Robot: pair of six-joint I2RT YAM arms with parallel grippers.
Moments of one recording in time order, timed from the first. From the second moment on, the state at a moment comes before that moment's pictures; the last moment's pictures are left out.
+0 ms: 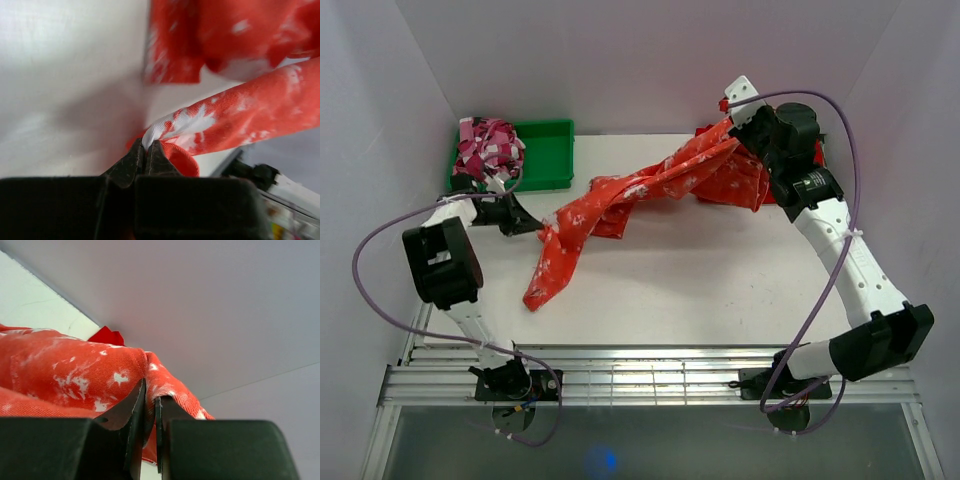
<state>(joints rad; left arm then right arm) 0.31 1.80 1.30 -0.55 0.92 -0.10 0.35 1.40 1.52 -0.20 0.08 -0.68</state>
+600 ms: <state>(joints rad) 0.30 1.84 1.57 -0.93 0.72 0.36 0.36 1.05 1.13 -0.36 0.05 -0.69</state>
